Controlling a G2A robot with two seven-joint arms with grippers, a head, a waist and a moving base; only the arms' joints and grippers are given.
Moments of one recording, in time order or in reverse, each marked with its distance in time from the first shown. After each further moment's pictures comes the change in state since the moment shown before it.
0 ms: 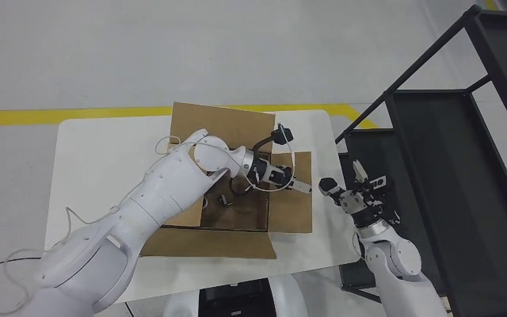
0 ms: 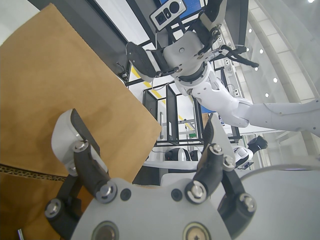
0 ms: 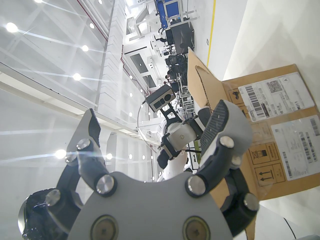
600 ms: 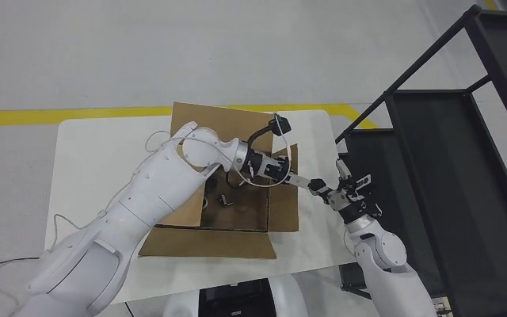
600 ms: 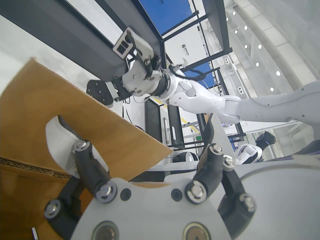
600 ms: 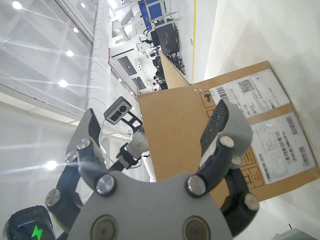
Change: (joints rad) left arm 0.046 0.052 -0.134 -0.160 0.058 0.012 -0.053; right arm 0.071 -0.006 -0.050 0.081 -0.048 0.005 -0.055
